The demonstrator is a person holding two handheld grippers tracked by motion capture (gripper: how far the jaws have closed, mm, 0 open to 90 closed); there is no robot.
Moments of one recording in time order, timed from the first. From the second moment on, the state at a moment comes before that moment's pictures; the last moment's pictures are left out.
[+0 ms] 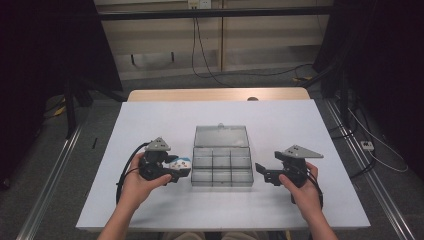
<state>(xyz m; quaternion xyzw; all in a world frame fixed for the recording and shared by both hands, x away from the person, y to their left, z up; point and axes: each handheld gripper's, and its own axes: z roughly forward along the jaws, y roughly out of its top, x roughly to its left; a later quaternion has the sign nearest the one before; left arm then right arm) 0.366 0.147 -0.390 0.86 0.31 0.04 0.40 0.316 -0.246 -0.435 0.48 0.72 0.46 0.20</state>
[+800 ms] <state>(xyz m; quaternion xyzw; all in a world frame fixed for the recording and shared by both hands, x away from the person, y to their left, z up) 0.380 0.124 -0.372 0.86 0.31 0.04 0.41 0.314 -0.245 -0.435 0.48 0.72 0.46 0.20</state>
